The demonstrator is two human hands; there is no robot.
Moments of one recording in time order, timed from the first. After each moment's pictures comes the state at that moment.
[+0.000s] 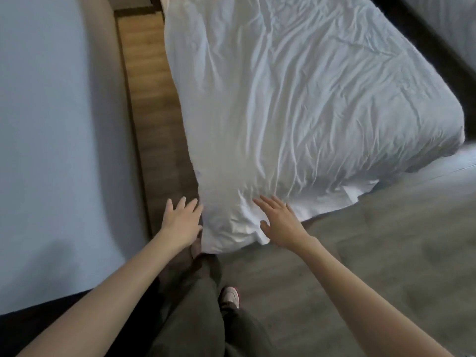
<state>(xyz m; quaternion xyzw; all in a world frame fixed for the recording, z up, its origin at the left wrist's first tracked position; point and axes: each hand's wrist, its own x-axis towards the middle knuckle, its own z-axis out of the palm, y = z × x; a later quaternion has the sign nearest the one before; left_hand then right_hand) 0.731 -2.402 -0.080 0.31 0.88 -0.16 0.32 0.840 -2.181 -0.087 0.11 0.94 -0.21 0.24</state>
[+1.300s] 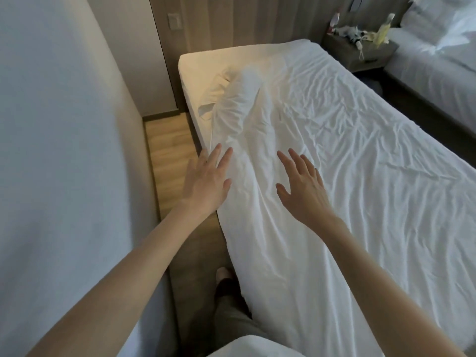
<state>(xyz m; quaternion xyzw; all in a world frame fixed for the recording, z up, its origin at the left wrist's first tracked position) 0.116 -2.323 0.086 0.34 0.94 0.03 0.00 0.238 -2.141 0.085 0.17 0.97 -0.19 -0.07</state>
